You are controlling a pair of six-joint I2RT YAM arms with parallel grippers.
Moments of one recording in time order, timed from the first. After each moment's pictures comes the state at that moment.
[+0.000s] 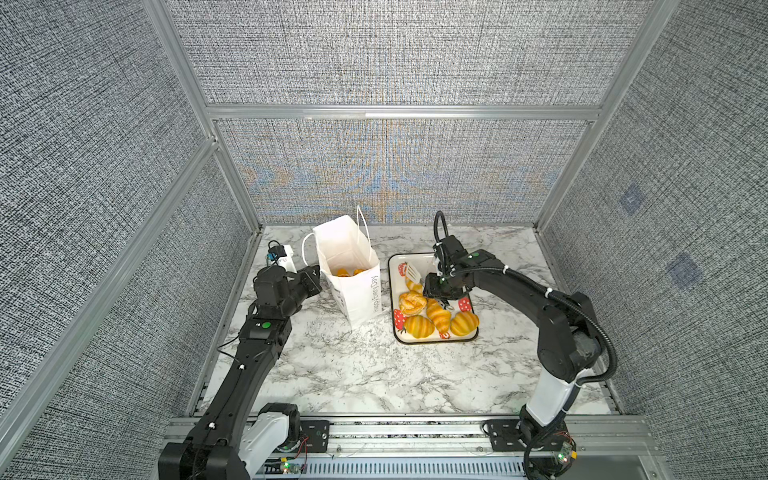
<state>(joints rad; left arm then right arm) -0.12 1.00 0.72 -0.04 0.27 -0.61 0.51 1.81 1.44 -0.81 -0.11 0.47</state>
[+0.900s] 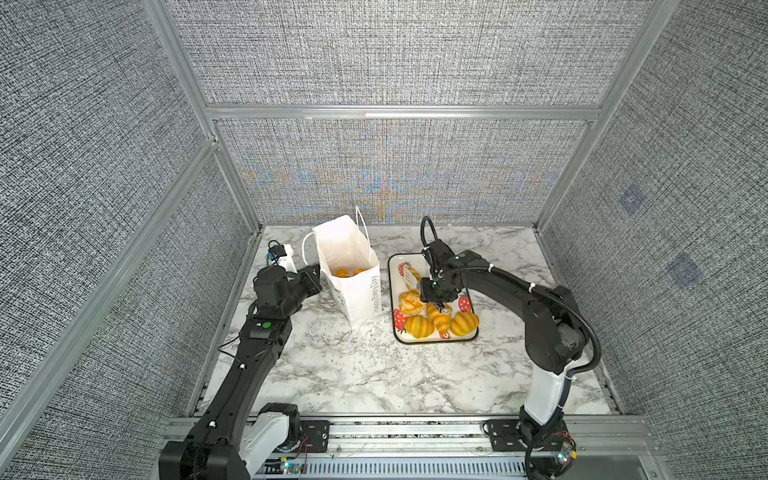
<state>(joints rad) -0.12 1.01 0.71 -0.02 0.27 -0.60 0.56 1.90 1.49 -0.86 -0.01 0.46</state>
